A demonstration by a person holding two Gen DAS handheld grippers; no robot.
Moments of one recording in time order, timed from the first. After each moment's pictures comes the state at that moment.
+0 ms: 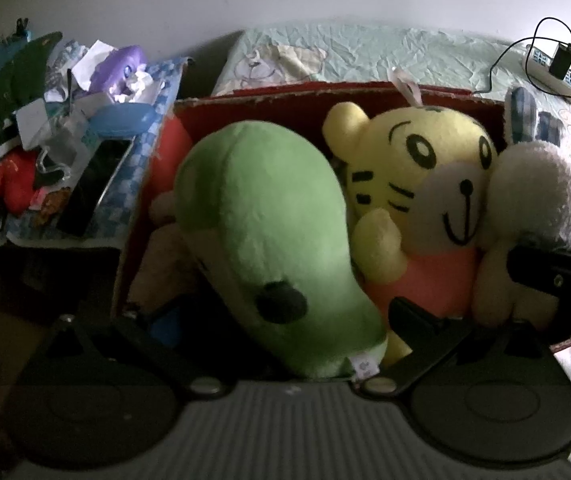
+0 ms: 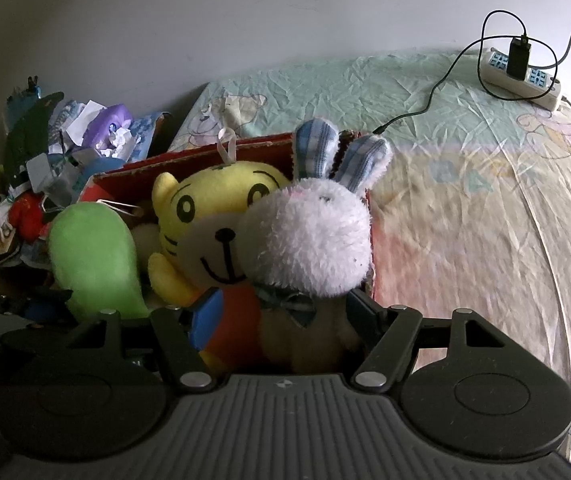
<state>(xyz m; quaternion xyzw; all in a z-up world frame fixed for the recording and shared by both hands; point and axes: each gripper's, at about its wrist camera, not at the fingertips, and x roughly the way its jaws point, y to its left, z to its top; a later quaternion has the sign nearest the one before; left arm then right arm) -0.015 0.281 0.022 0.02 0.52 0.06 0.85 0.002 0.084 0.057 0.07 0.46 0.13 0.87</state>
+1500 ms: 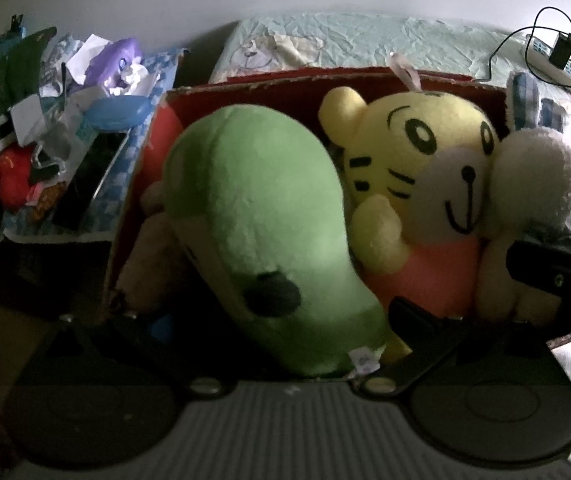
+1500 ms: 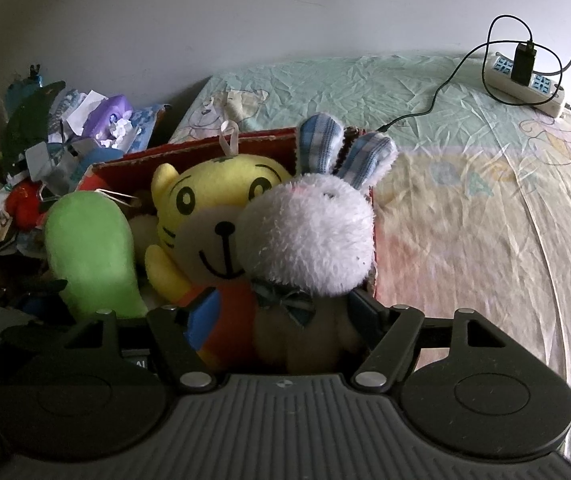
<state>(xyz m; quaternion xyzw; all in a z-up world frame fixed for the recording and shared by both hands) -0.014 0.282 0.015 0.03 0.53 0.05 0.84 0.001 0.085 0.055 0.06 0.46 0.14 0.87</state>
